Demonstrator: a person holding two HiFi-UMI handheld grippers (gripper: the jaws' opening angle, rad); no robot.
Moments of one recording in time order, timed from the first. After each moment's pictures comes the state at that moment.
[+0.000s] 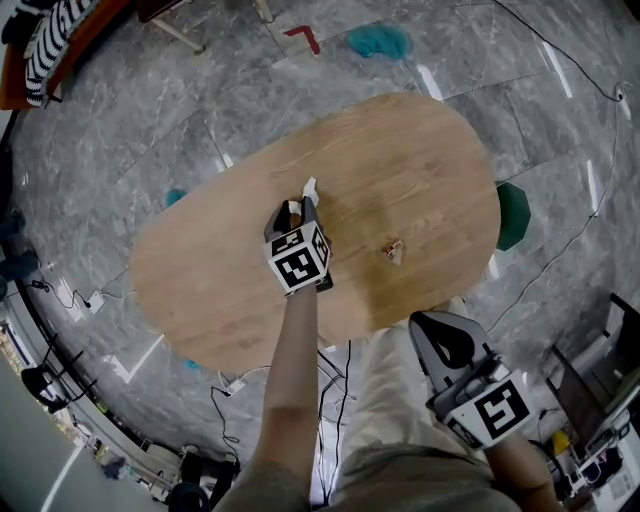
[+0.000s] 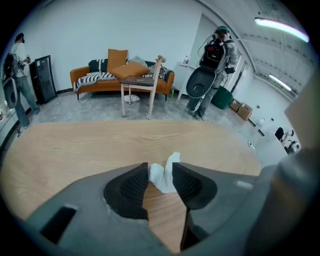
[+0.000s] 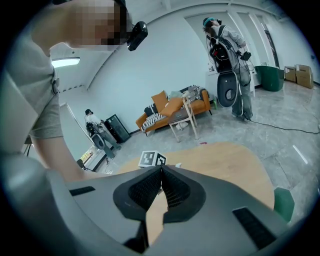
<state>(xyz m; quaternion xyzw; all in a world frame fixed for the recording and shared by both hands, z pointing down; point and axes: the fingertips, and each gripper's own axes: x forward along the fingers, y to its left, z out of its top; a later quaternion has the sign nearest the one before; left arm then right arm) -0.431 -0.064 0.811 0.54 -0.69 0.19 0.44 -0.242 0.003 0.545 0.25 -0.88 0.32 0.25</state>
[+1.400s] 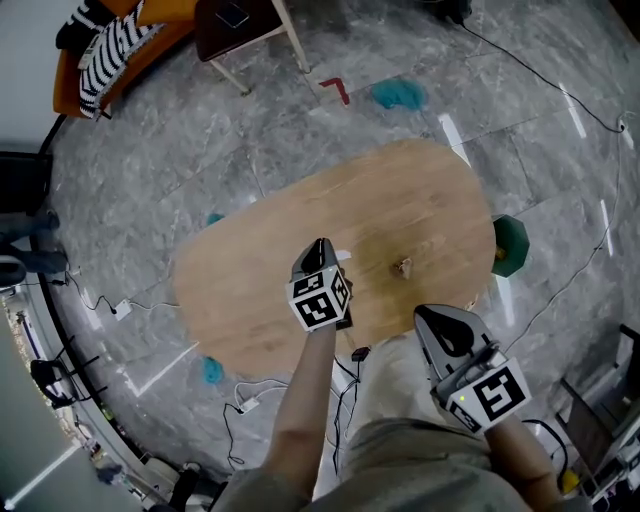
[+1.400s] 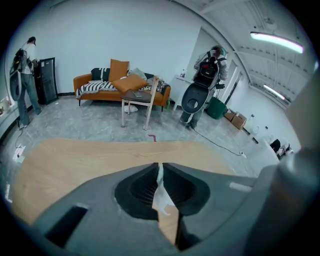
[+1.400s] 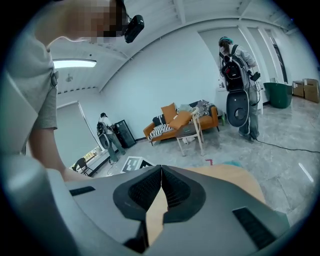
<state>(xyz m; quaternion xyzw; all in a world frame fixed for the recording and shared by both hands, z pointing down) -0.417 -0.032 0.685 0.56 -0.70 0.15 0.43 -0.248 0.001 0.465 0.24 -0.92 0.25 0.20</state>
